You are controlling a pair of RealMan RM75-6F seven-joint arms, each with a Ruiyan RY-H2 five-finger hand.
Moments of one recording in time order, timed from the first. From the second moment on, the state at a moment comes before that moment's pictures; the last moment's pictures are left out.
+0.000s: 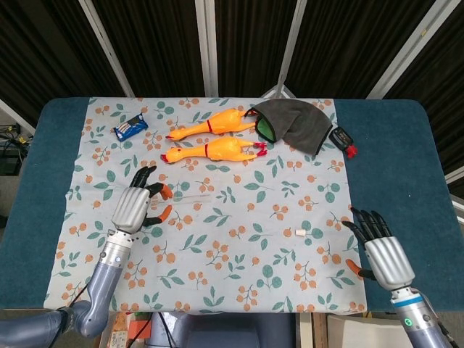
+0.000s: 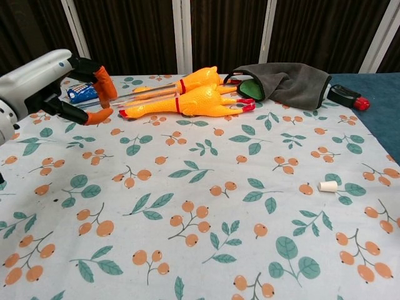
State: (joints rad) left arm -0.56 -1.62 -0.21 -1.55 1.30 1.29 0.13; right arm 0.18 -1.20 0.04 -1.65 -1.64 1.33 -0.06
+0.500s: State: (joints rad) left arm -0.55 -1.52 -0.23 -1.61 1.35 1.28 0.02; right arm 0.34 -1.45 0.12 -1.62 -1.42 1.12 -0.31
